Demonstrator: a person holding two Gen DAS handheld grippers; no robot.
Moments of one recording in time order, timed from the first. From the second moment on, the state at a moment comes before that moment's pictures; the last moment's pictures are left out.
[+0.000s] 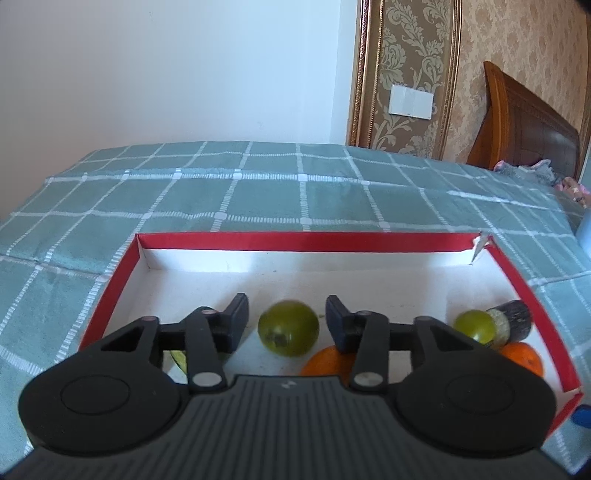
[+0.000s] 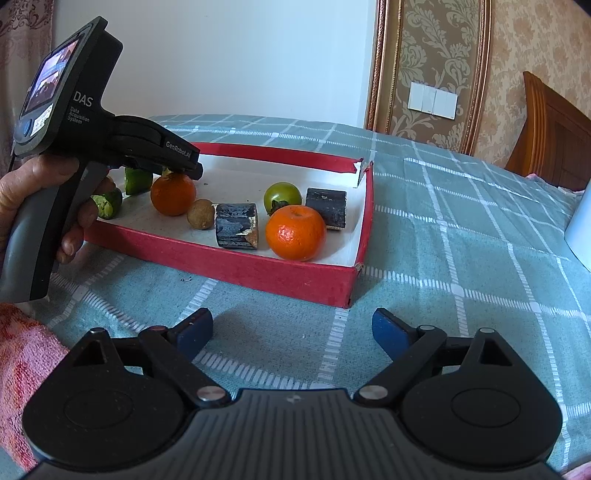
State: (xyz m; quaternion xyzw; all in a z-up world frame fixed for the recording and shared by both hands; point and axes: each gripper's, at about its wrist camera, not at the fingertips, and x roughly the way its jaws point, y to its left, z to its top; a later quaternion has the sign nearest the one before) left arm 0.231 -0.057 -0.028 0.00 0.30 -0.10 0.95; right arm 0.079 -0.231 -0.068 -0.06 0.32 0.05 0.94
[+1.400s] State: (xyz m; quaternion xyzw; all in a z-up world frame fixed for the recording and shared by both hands) left arm 0.027 -0.016 -0.016 -0.03 0.27 -0.03 0.96; right arm 0.062 -0.230 -0.061 -0.02 0.31 0.03 0.95
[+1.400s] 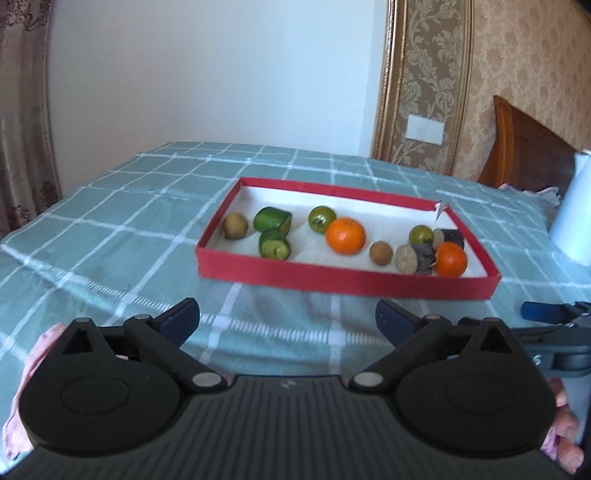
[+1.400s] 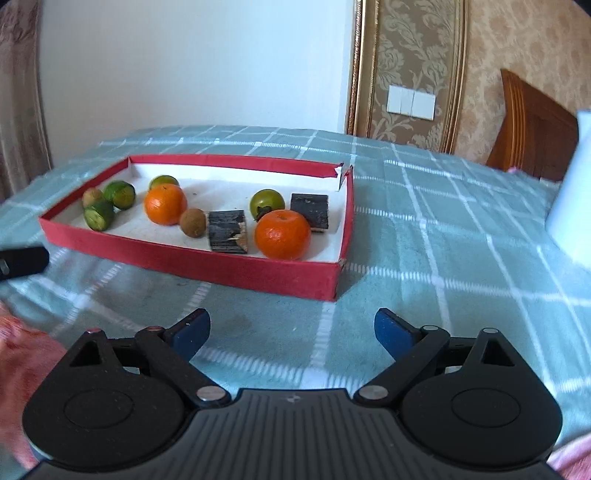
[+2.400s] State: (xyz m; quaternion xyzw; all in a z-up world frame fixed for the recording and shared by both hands) left arm -0.013 -0.040 0.002 0.01 0.24 -0.03 0.97; right arm 0.038 -0.202 -0.052 -0.02 0.28 0.00 0.96
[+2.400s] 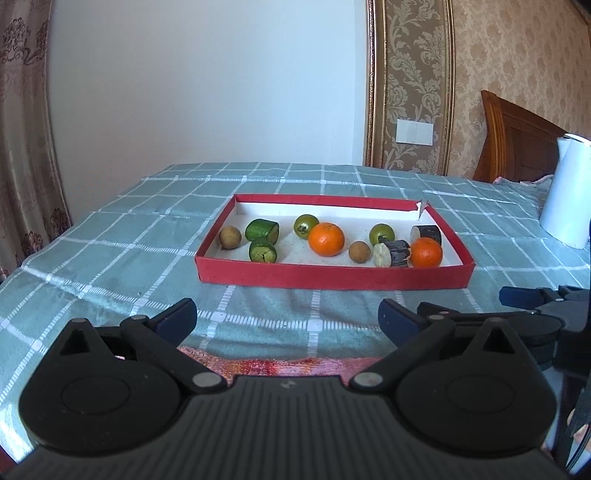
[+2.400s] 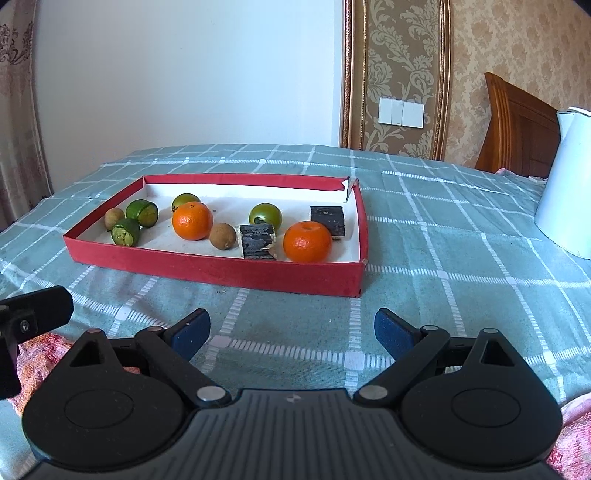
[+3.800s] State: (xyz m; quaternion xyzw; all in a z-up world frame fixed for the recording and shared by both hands) left arm -0.002 -0.045 0.001 0.02 0.25 -0.05 0.97; right arm 0.048 -0.192 -0.058 -0.03 0.29 0.00 0.96
